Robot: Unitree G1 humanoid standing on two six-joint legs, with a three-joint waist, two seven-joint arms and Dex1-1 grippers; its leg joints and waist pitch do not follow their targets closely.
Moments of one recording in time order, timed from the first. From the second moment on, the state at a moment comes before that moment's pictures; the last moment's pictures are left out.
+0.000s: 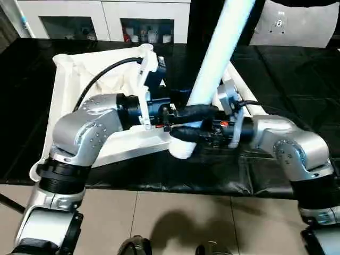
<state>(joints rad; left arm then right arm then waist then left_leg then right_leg) -0.70 0.34 -0.12 -0.05 -0.63 0.68 -0.98 -0.58 -0.41 0.15 -0.01 0.58 0.68 1.03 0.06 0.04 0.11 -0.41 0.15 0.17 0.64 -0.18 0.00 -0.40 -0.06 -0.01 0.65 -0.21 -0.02</state>
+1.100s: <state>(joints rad) -0.63 0.14 0.05 -0.12 -0.73 0.65 -0.62 -0.49 -0.24 0.13 0.00 0.38 0.51 0.65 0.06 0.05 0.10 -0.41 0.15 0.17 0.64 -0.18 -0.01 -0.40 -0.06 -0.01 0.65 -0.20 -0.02</state>
